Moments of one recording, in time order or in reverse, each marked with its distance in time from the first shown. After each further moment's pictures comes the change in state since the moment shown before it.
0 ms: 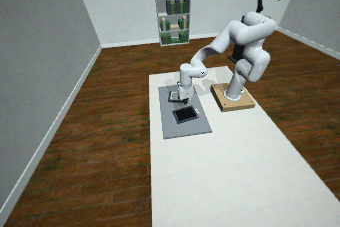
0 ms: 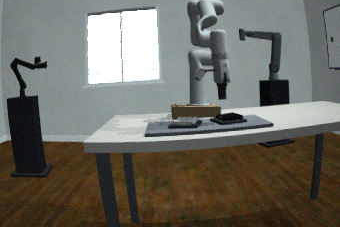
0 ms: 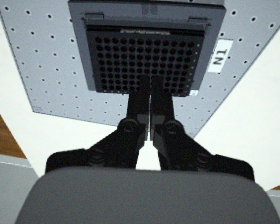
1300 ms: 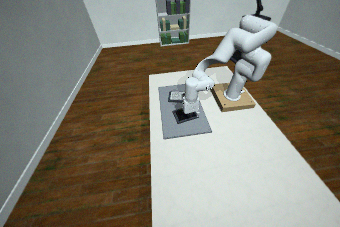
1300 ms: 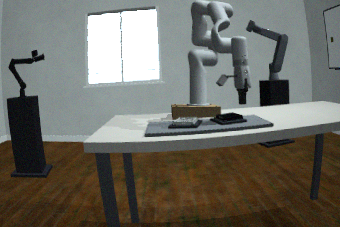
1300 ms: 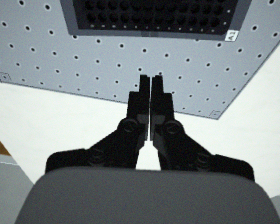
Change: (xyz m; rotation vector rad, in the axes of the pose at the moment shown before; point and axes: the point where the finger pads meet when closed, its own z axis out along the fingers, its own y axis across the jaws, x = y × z) arm -0.098 -0.008 0.030 0.000 0.001 0.012
